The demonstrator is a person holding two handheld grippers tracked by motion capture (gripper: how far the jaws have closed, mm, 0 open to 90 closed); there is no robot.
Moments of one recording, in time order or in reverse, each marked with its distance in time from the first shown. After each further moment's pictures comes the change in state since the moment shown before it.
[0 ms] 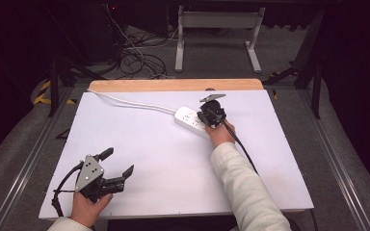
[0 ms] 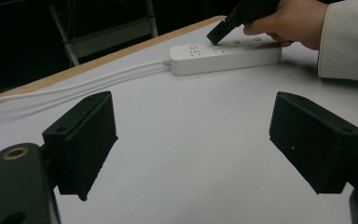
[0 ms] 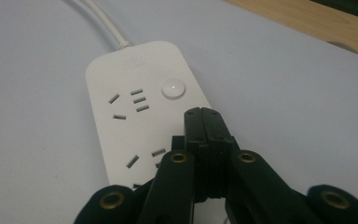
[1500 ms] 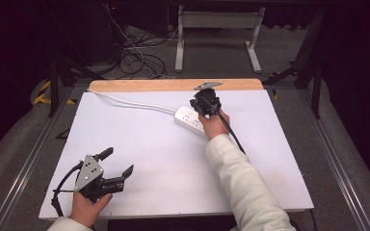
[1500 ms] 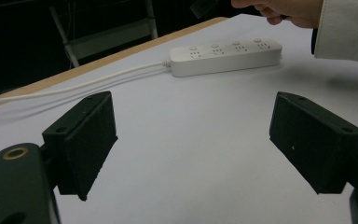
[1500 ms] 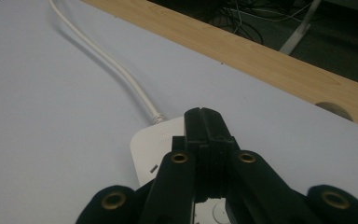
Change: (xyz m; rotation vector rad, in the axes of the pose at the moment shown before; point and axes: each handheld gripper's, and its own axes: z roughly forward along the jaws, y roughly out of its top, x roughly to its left) left arm 0.001 0.000 -0.001 -0.005 -0.001 -0.002; right arm 0.018 0.046 -0.020 -0.096 0.018 -0.007
